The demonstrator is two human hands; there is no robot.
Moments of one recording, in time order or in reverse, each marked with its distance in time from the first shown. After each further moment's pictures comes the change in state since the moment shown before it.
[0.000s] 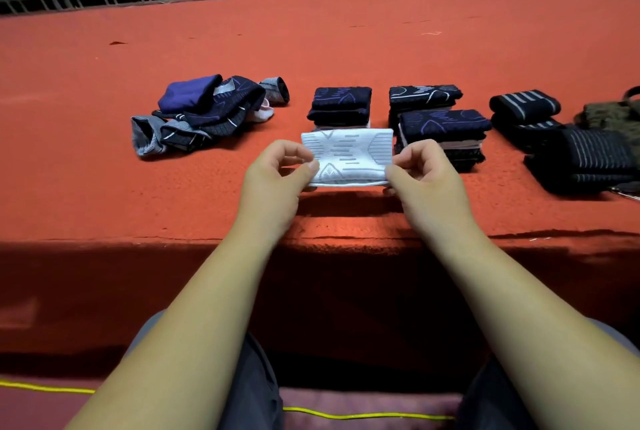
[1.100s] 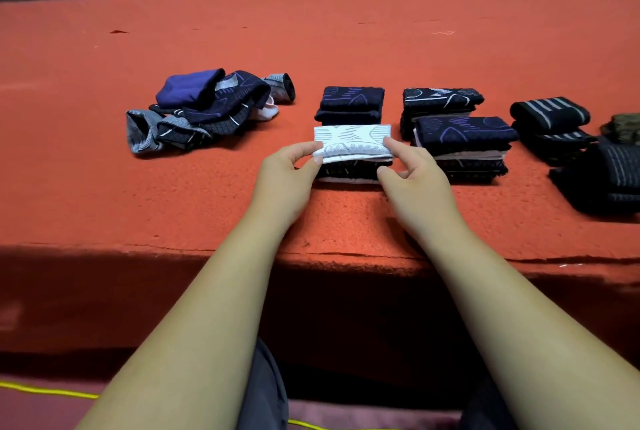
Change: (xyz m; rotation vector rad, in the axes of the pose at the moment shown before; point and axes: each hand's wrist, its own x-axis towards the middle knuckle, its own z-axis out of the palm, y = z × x) left_hand 0.051 -0.032 0.016 0.162 -0.008 -0.043; right_hand 0.043 0.022 0.038 -0.254 -0.046 -0.040
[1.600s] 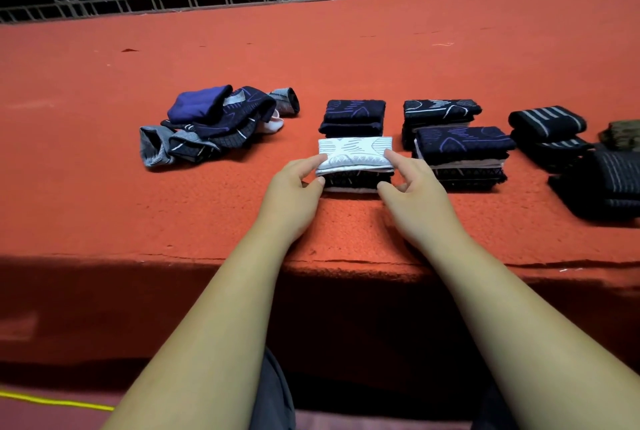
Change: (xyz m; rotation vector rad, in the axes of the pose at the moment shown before) left_hand -0.004 -0.004 -0.005 0.150 -0.102 0.060; right_hand -0.002 0.000 -0.001 -0.042 -0.050 -0.011
